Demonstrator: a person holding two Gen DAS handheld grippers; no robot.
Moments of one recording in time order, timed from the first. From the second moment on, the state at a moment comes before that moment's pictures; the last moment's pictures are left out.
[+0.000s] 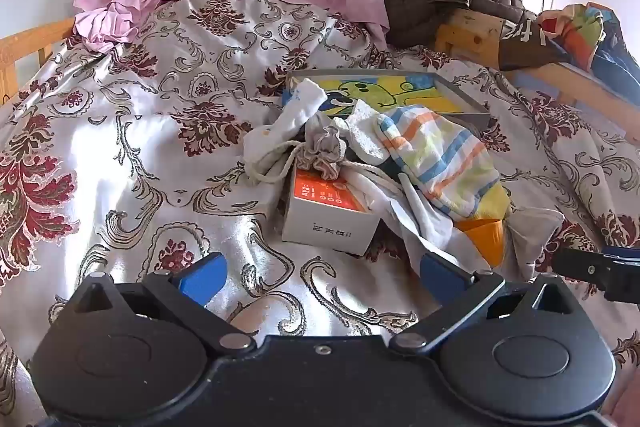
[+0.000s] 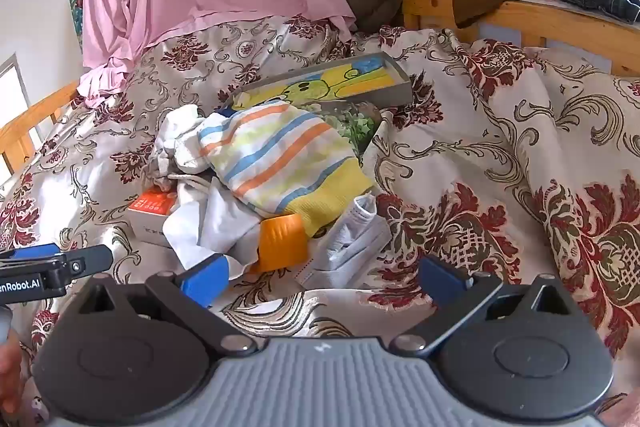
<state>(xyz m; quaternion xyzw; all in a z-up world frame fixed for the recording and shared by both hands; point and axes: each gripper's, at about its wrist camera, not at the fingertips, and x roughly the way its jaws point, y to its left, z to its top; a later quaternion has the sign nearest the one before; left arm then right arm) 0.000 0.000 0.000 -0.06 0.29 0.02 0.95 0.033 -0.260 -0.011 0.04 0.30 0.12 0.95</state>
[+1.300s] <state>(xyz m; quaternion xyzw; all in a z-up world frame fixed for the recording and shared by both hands) 0.000 -0.016 -0.001 -0.06 0.29 0.02 0.96 0.033 -0.261 -0.012 0.05 0.30 0.12 0.95</state>
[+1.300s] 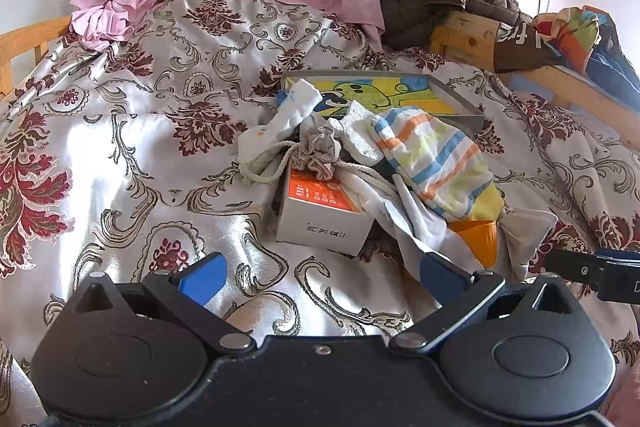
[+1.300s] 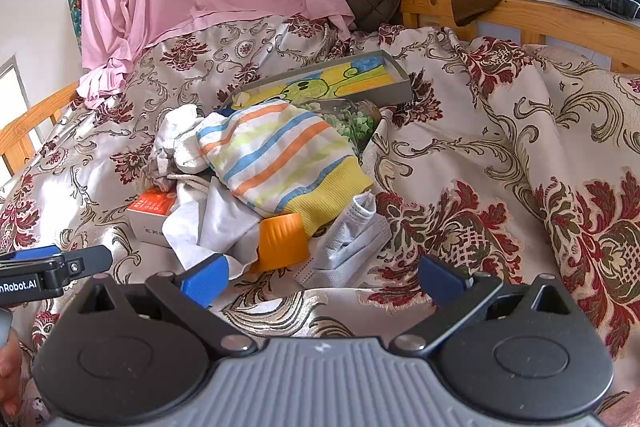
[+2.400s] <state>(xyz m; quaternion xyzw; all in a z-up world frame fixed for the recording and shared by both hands) -0.002 -0.007 -0.001 -0.07 0.29 0.02 0.96 0.034 -0.260 -0.012 0.05 0.30 0.12 0.94</state>
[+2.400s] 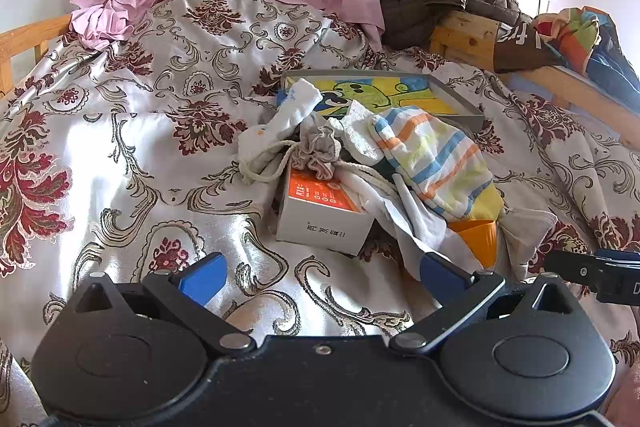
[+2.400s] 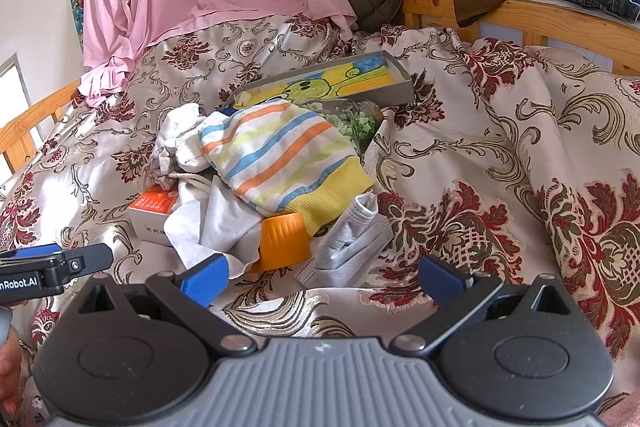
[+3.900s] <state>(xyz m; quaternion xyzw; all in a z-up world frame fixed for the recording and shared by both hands) 0.008 -0.008 0.001 -0.08 0.29 -0.03 0.95 0.043 -0.272 -0.009 0.08 0.31 0.10 0.94</state>
